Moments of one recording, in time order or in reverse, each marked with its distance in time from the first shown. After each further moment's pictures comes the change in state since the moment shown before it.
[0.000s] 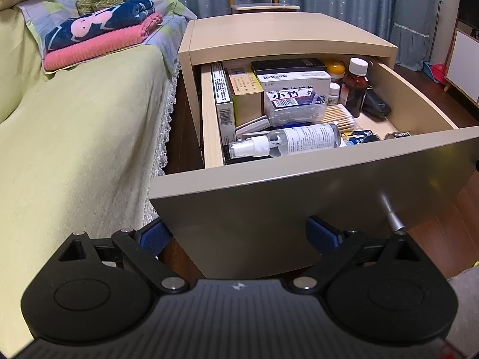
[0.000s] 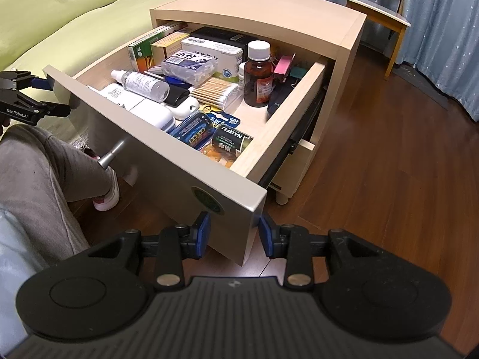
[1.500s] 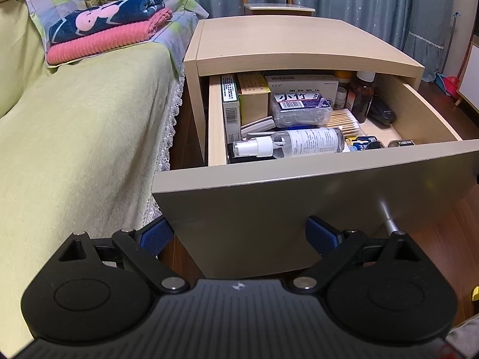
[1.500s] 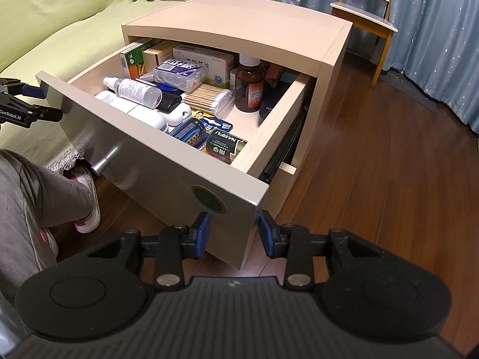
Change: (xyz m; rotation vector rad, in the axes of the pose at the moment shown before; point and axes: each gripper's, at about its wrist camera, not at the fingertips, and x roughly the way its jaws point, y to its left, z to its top) left arm 0.002 0.002 -0.002 -0.052 0.016 0.013; right arm -0.003 0.003 -0.007 0.019 -0.046 -0.047
